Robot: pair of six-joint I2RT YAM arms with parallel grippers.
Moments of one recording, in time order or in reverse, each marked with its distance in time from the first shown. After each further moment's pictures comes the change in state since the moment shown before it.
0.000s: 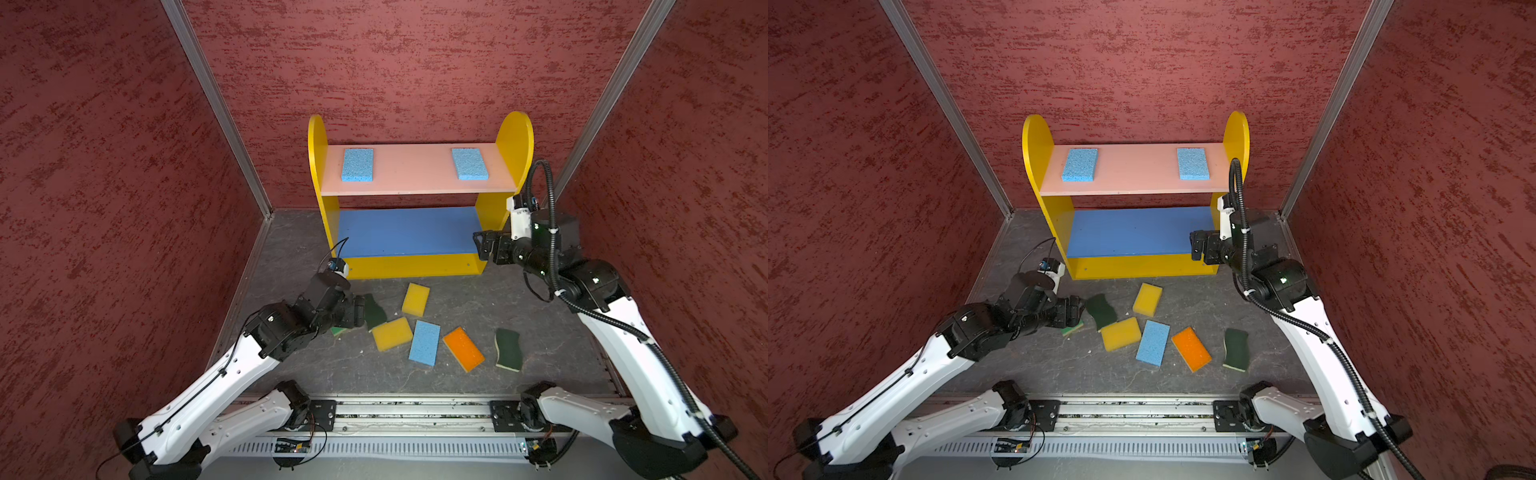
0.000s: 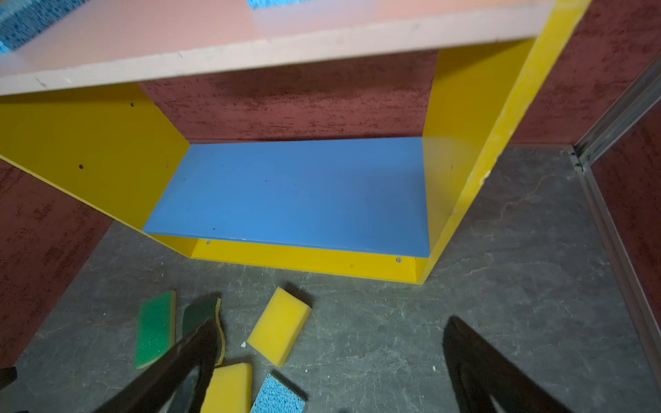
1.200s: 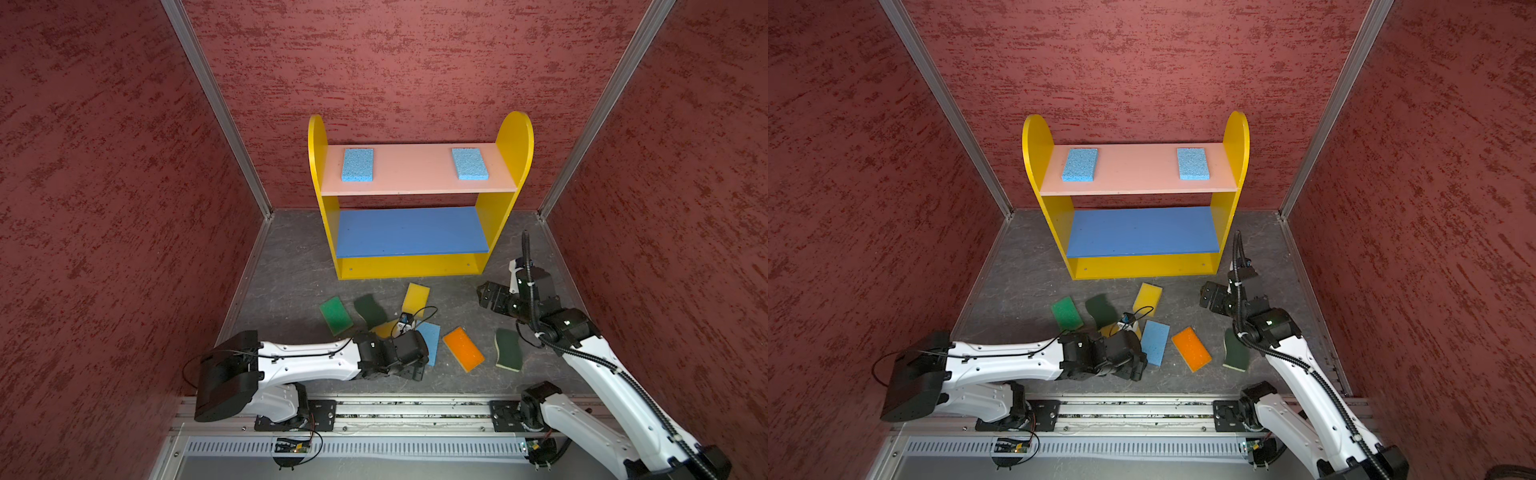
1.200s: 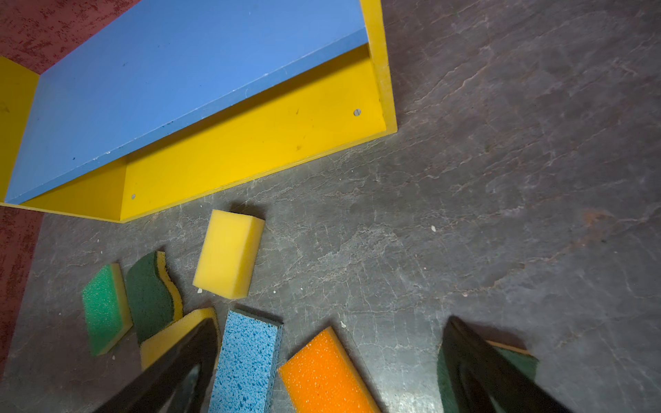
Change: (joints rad) left arm -0.455 0.547 -0.165 0.469 0.069 -0.298; right arm -0.060 -0.239 -0.607 0.130 -0.028 0.285
